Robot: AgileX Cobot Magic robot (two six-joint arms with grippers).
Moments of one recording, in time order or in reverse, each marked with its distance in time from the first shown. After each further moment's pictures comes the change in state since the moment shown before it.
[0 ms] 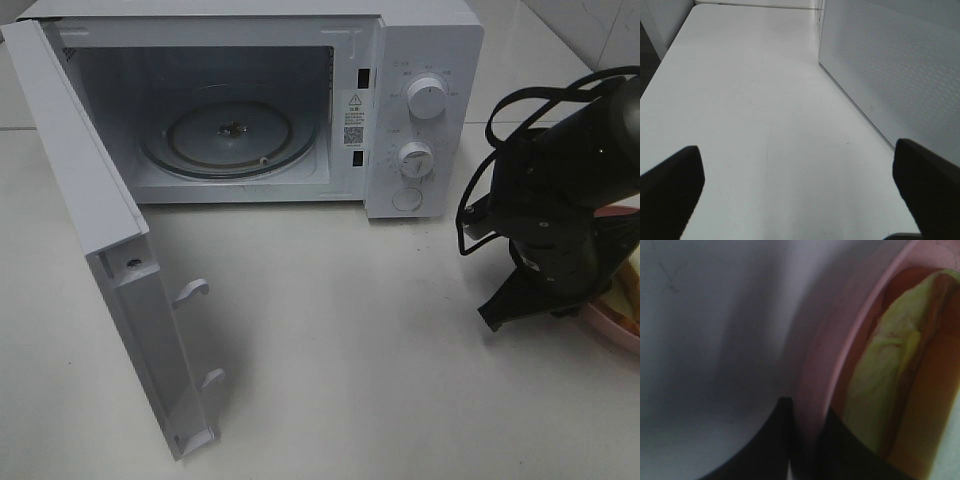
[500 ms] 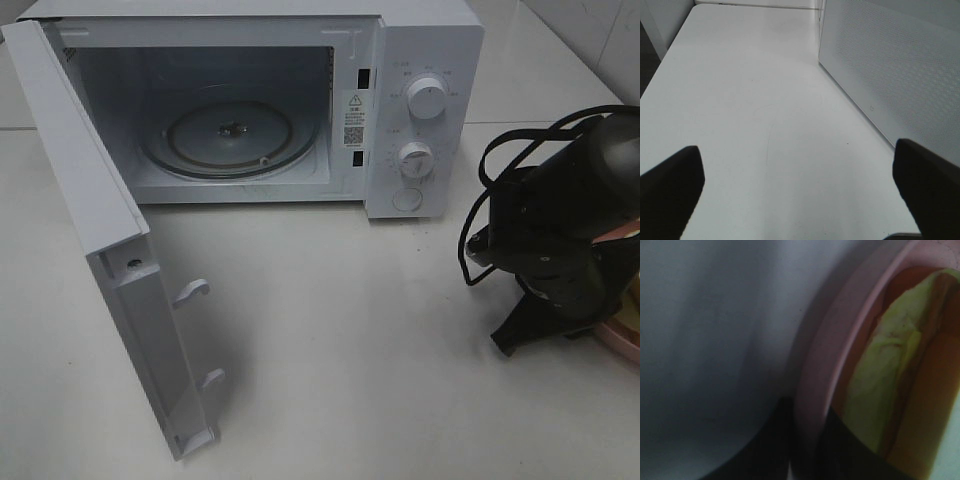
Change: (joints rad) left arm 0.000 0.000 0.000 0.000 0.000 0.000; right arm 0.000 0.068 0.051 -0.080 -0.006 0.074
